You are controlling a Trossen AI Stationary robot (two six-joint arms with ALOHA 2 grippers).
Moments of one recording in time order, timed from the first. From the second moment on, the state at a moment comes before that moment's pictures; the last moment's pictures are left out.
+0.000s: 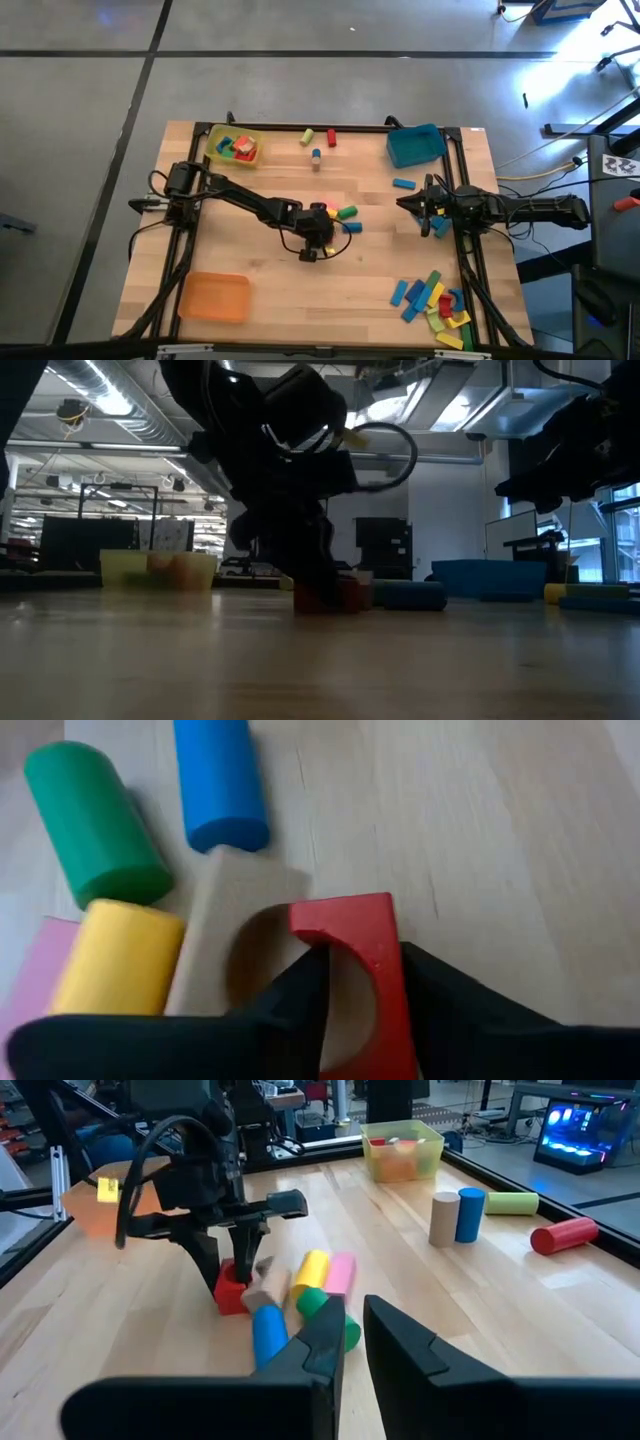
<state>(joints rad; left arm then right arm) -0.10 1.96 1.10 -0.07 -0.05 0.12 0.00 0.21 0.07 -0.06 0.15 0.13</state>
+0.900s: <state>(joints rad) -0.11 1.54 1.10 -0.45 -0.20 0.04 0.00 0.21 0.07 -0.06 0.15 0.13</state>
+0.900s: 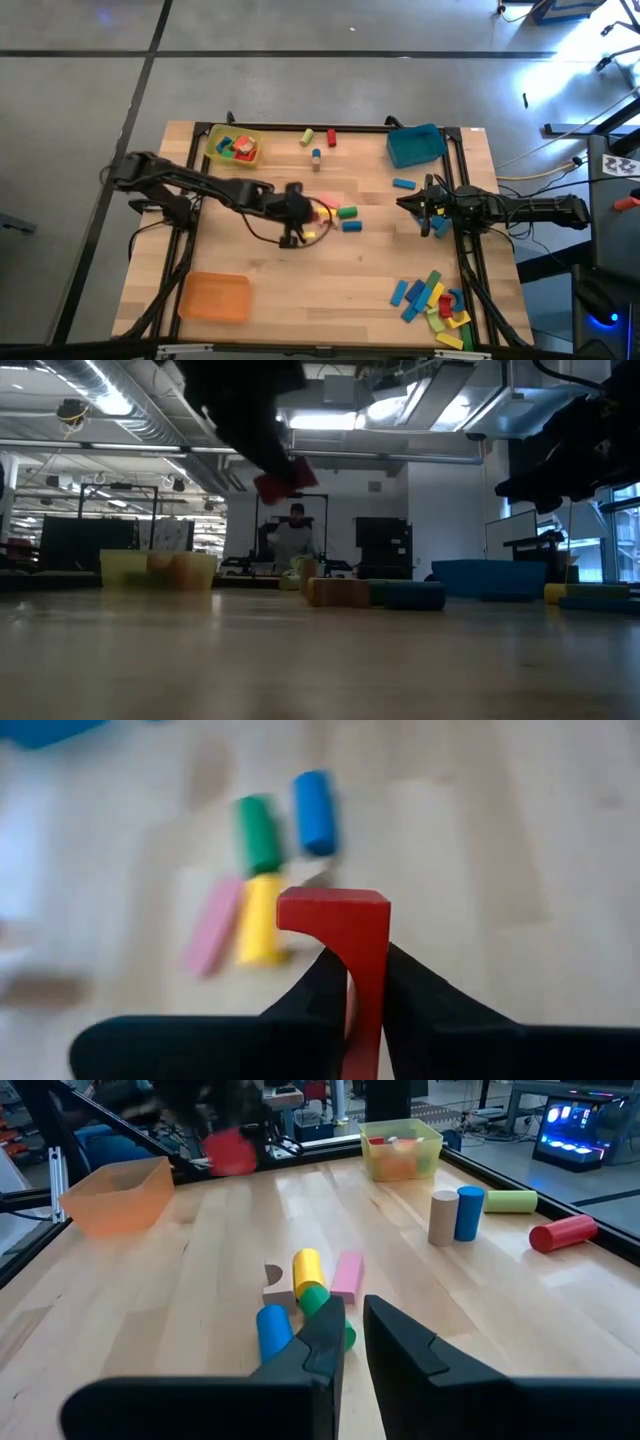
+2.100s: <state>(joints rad) 0.86 1.33 0.92 -0.86 -0.44 -0.18 0.00 0.21 0.07 -0.11 0.25 0.15</state>
